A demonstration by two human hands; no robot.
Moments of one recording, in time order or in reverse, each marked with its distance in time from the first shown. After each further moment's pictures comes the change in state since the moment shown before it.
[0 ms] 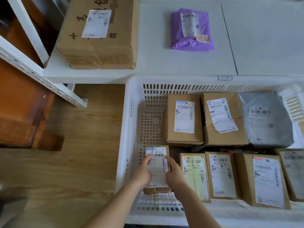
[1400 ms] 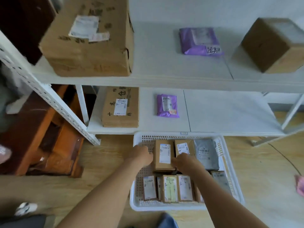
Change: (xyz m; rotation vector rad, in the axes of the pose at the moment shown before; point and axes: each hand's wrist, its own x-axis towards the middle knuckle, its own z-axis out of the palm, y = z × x) left_hand -0.319 0.238 -0.210 0.675 0.203 0.209; right_hand -0.323 -0.250 -0.160 -0.803 0.182 -0.124
